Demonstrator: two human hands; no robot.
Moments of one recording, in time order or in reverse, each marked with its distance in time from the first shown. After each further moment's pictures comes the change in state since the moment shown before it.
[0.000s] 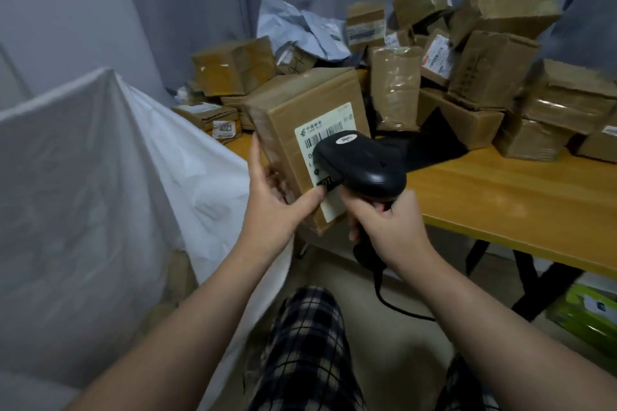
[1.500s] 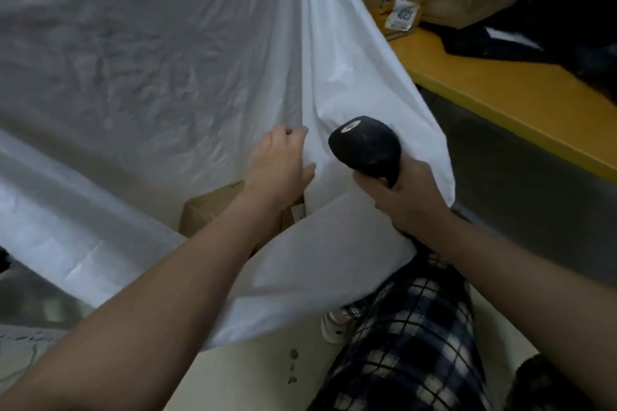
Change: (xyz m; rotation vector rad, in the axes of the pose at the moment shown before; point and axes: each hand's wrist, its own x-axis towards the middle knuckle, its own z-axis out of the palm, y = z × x) left_hand -0.007 -0.113 -0.196 1.287 -0.048 -0.284; right_hand 0.029 0.097 0.185 -0.329 -0.406 0.019
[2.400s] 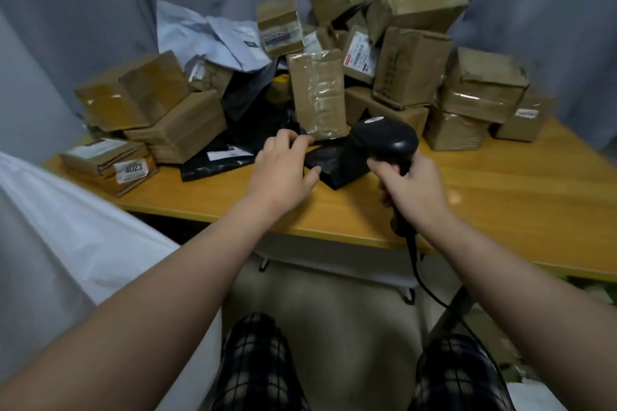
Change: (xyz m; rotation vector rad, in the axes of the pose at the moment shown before) left_hand 0.055 0.367 -0.057 -0.176 0.102 0.696; right_hand -0.086 0.037 -0.328 0.064 0.765 0.205
